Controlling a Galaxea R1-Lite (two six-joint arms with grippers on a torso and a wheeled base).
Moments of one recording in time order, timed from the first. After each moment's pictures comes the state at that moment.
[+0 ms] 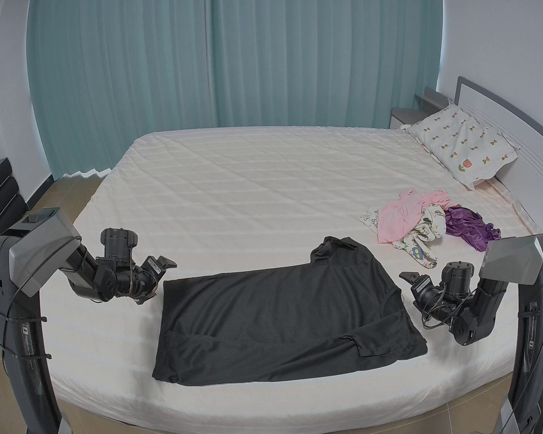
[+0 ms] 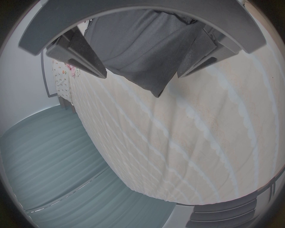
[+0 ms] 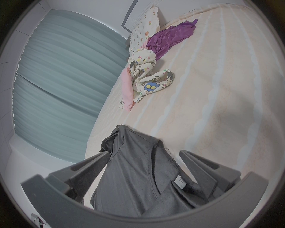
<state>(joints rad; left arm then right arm) -0.01 2.30 -1.08 -0.53 -0.18 -0.87 0.05 2.40 -0.64 -1.31 0.07 1.00</state>
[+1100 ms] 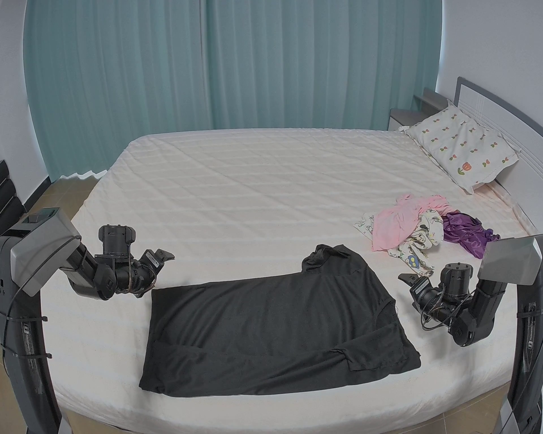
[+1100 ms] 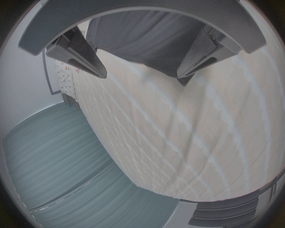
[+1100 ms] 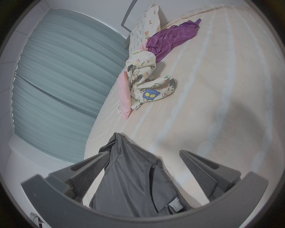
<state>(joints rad) 0.00 2.31 -1.10 -0.59 -0.17 -0.87 0.06 2.41 -0.64 -1.31 0.06 1.00</state>
